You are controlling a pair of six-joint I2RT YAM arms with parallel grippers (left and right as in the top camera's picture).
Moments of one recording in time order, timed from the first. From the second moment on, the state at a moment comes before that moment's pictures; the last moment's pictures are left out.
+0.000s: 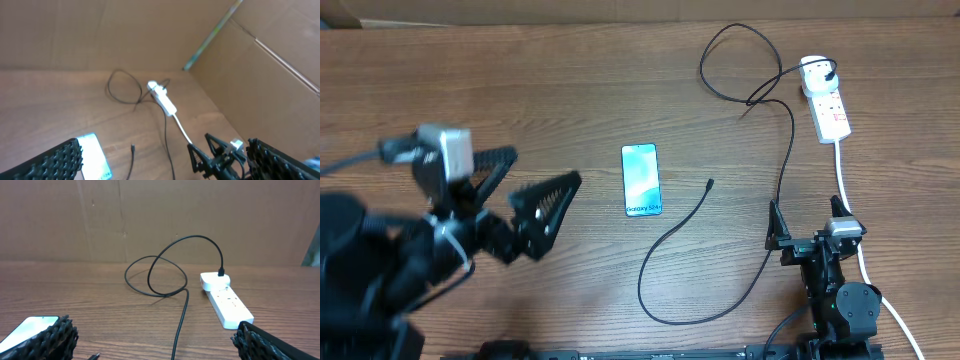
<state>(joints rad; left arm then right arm) 0.01 0.92 1.57 -0.99 0.71 -0.31 0.05 0.01 0.02 -0.04 -0.02 0.01</state>
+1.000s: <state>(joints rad) -0.47 1.87 1.96 -1.44 0.17 -0.55 0.05 0.01 0.02 -0.04 -0.02 0.01</state>
